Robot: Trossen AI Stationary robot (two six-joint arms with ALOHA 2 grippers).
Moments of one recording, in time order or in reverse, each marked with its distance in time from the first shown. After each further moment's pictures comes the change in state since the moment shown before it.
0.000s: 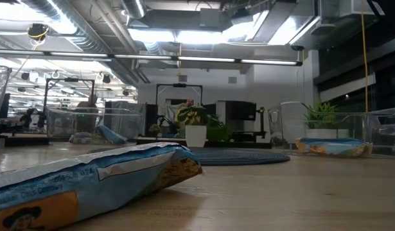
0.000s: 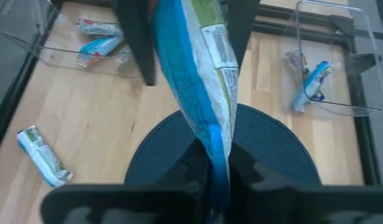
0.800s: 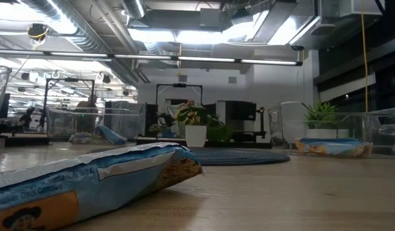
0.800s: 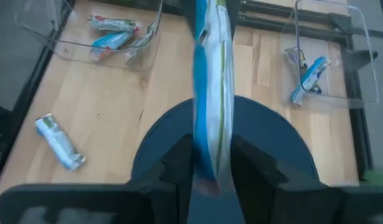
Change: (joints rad) left arm 0.000 -0.001 0.001 0.012 -0.061 0.019; right arm 0.000 -0.063 -0.001 -0.080 -0.017 -0.005
